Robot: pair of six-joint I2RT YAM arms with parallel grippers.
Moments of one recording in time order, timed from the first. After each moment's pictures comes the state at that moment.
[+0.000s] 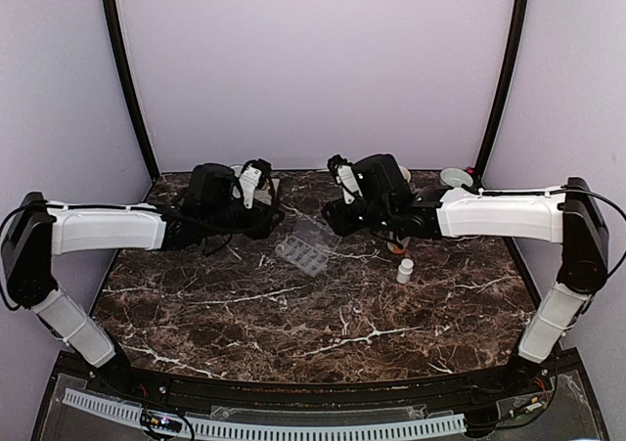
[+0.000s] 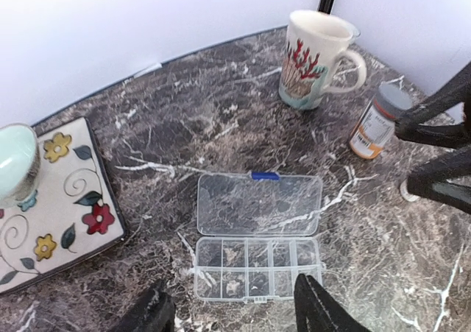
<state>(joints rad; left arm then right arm) -0.69 1.59 0.99 0.08 0.00 -0.09 0.88 1.72 1.24 -0.11 0.17 0.20</state>
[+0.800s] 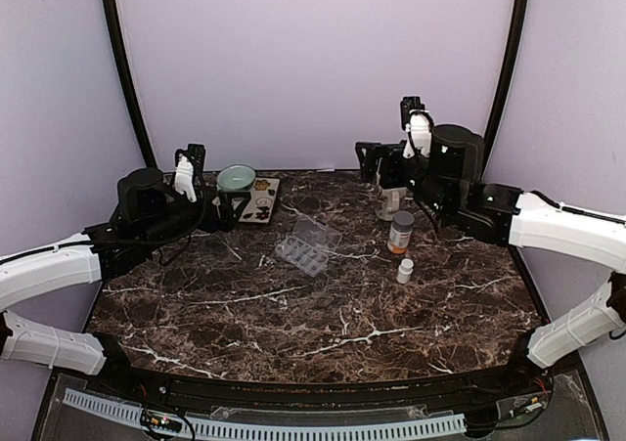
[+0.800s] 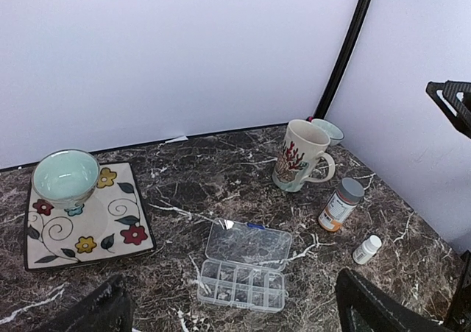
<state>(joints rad) -0.67 1.07 0.72 0.16 -0.07 -0.26 0.89 1.32 1.08 0.15 0.47 0.20</state>
